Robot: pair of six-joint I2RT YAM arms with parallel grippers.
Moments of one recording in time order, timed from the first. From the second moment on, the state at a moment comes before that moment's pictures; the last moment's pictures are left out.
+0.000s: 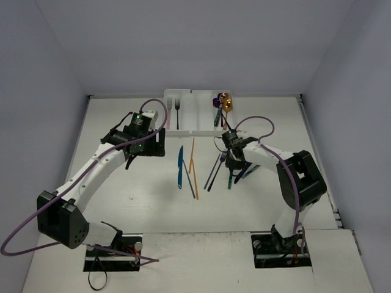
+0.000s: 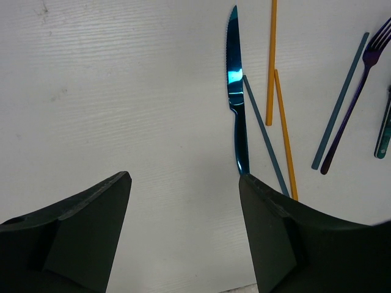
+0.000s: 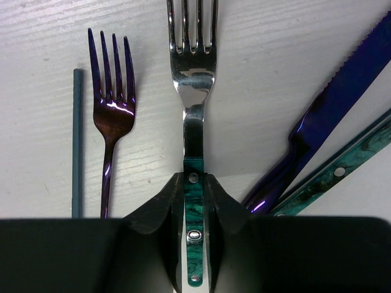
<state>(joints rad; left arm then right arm) -0.43 1.37 1.23 -0.77 -0.03 -0.34 0.49 1.74 1.02 -0.50 0.25 0.66</state>
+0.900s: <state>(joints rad) -0.53 1.38 1.36 -0.67 0.16 -0.49 0.75 1.34 1.07 -0.45 0.20 0.38</state>
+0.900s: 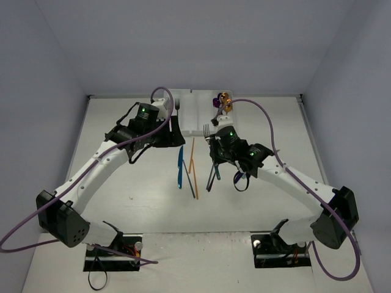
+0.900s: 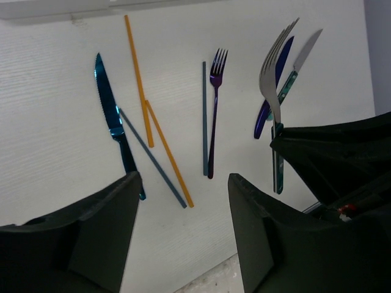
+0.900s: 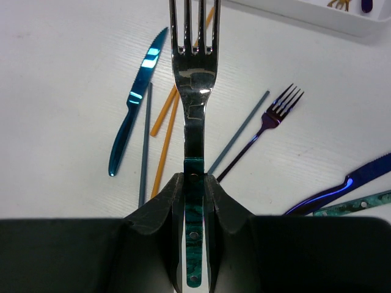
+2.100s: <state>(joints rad) -0.61 1.56 1.40 -0.39 0.23 -0.53 0.77 1.32 1.09 -0.38 0.01 0.35</state>
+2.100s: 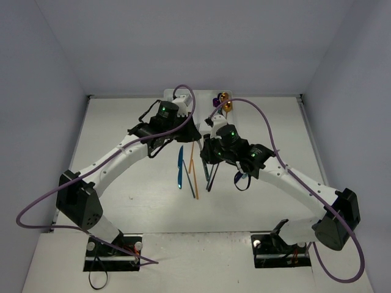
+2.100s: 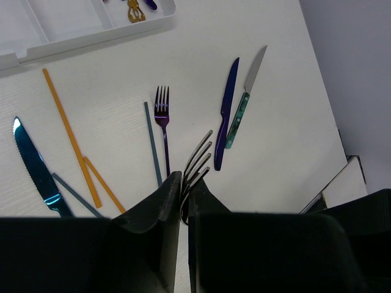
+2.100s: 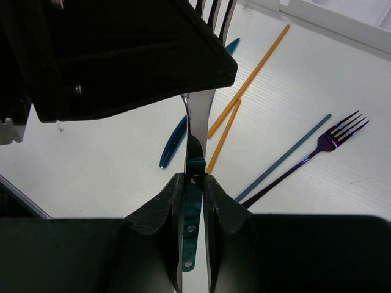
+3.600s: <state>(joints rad) -0.15 2.61 2.51 -0.46 0.37 -0.25 0.76 1.06 0.92 -0.48 0.23 0.58</state>
